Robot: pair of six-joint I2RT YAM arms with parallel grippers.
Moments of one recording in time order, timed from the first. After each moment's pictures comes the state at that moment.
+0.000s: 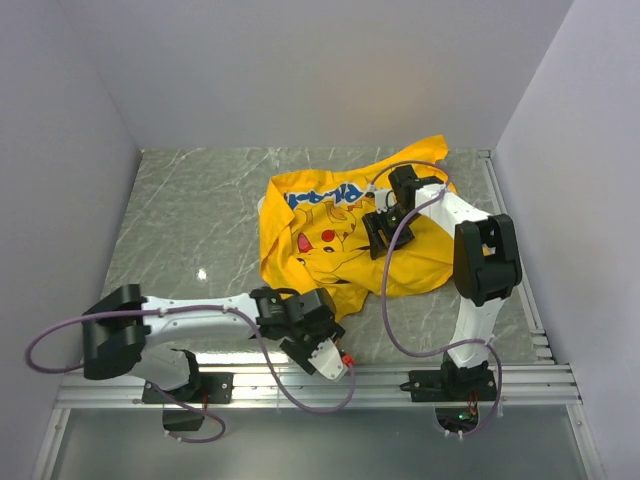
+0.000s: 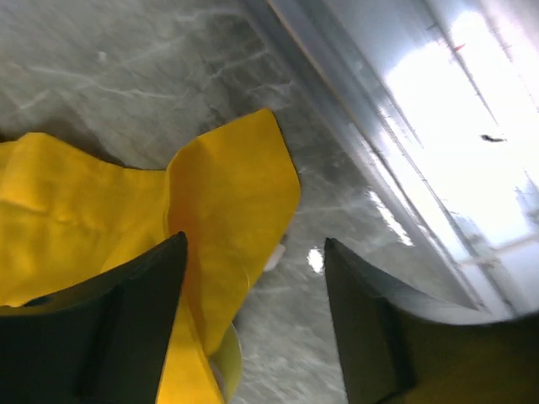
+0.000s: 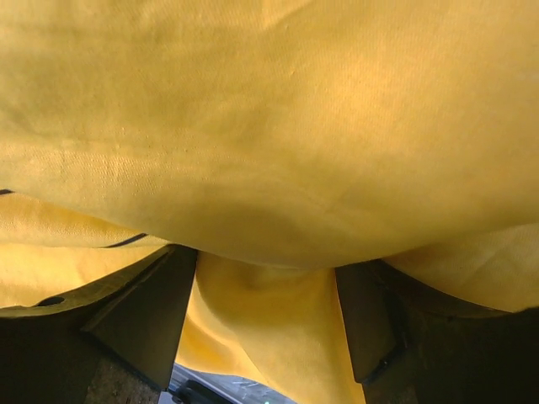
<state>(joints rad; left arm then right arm) -1.23 1.39 0.88 -0.59 0.21 1.02 0.25 1.92 1.41 -0.87 -0.35 -0.20</state>
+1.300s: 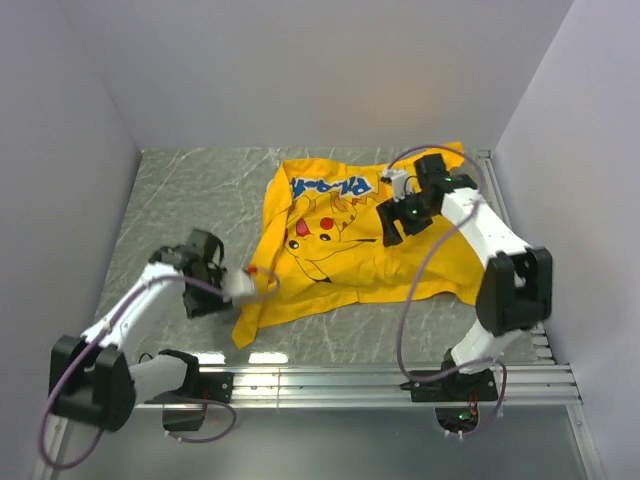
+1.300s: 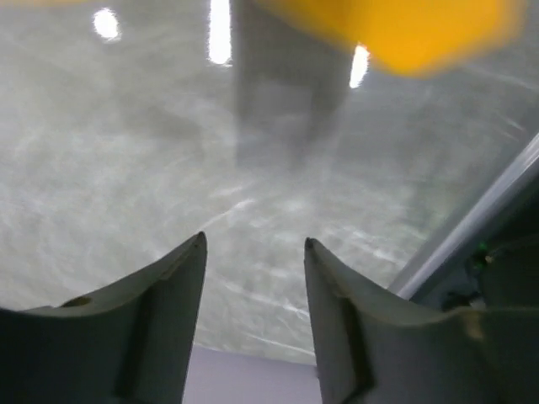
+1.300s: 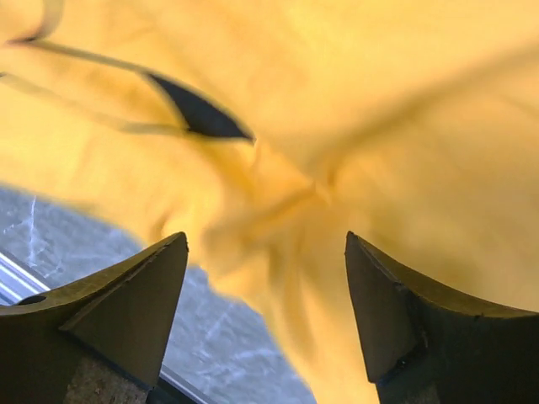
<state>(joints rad) -0.35 1.07 0.66 -1.02 0.00 1.11 0.19 1.73 1.37 -0.87 -0.39 -0.33</state>
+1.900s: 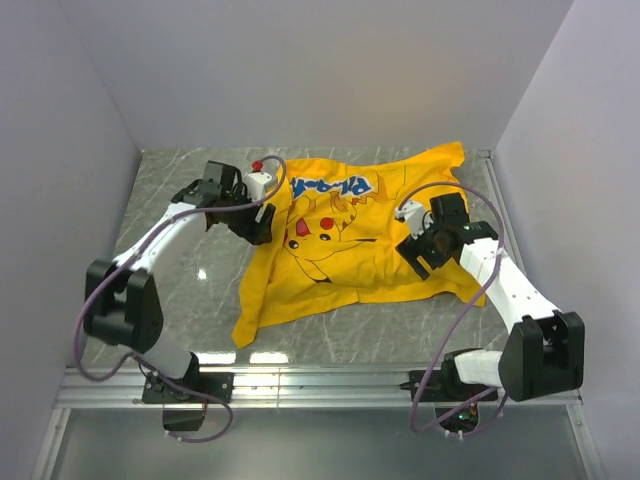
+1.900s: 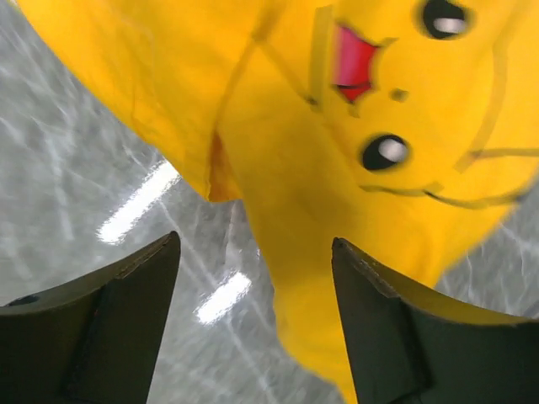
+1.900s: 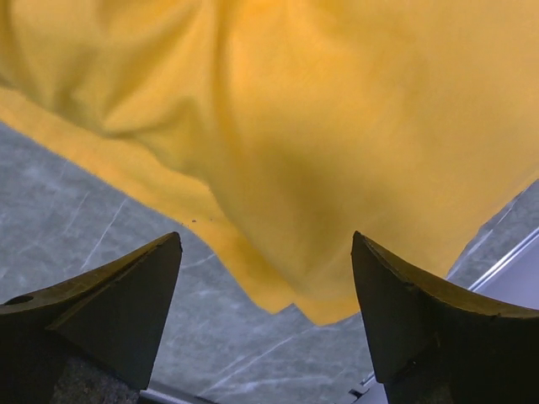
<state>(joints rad) -0.27 1.50 1.24 -0.64 0.42 0.34 0.17 1.25 0.95 -0.78 -0.08 -0.57</state>
